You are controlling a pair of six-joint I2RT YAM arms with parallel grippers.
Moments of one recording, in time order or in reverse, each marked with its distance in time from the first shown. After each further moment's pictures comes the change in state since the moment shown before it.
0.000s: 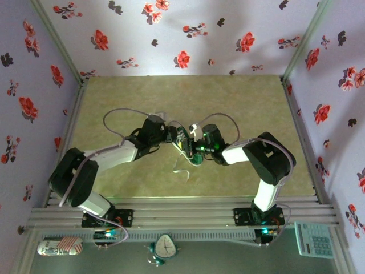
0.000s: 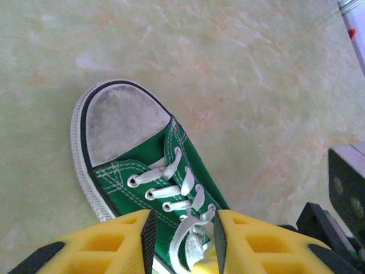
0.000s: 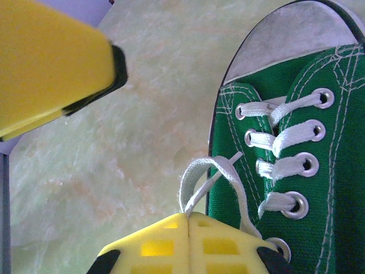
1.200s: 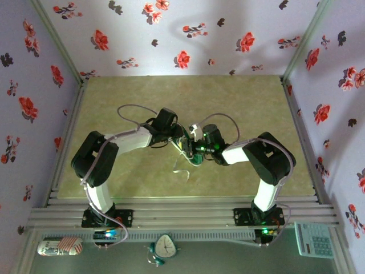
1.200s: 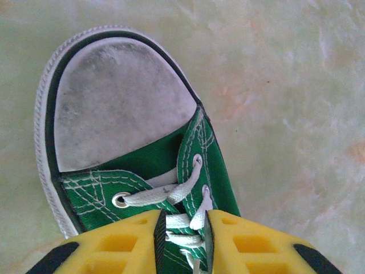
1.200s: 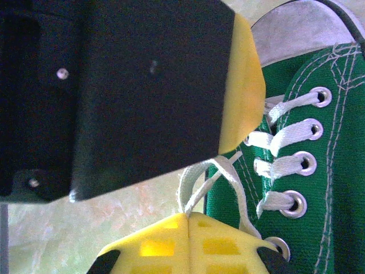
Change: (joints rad) left arm -0.009 0.253 0.260 -0.235 0.038 -0.158; right arm 0.000 0.000 -0.003 0.000 0.004 -0.003
